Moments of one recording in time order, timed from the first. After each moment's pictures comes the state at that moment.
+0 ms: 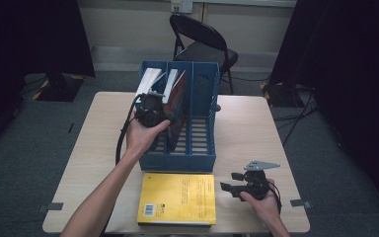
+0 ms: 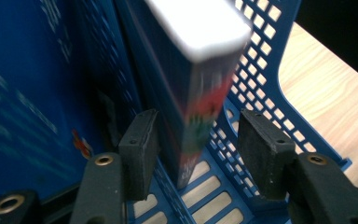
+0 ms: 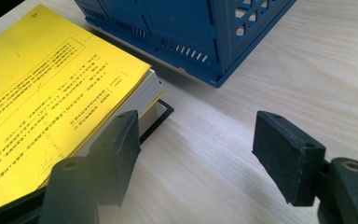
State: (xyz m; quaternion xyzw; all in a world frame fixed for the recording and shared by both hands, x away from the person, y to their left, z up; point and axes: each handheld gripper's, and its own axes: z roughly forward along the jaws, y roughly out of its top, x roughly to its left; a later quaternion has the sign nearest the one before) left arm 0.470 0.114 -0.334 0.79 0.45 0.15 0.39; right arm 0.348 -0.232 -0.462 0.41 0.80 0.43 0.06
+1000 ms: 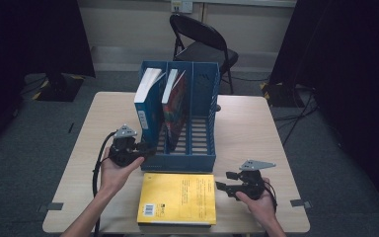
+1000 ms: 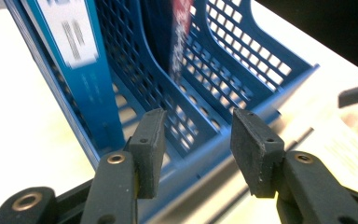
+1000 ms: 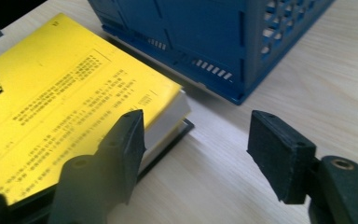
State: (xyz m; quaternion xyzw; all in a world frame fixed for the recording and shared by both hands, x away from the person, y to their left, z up) left arm 0.384 0.182 -0.392 0.78 0.42 0.12 0.45; right arm 0.346 -0.216 -0.455 0.39 0.80 0.45 0.07
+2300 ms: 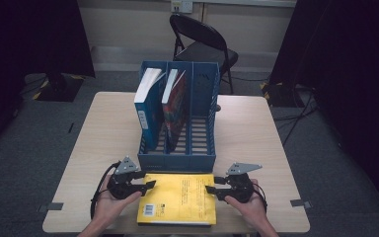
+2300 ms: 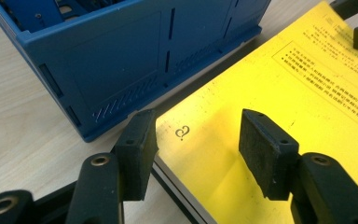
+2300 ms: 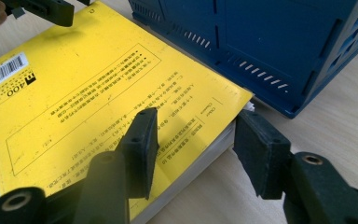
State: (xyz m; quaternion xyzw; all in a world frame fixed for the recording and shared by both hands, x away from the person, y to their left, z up) left arm 0.331 0.181 -0.446 0.82 0.38 0.11 0.42; right arm 0.337 -0.184 -0.451 0.35 0.83 0.43 0.06
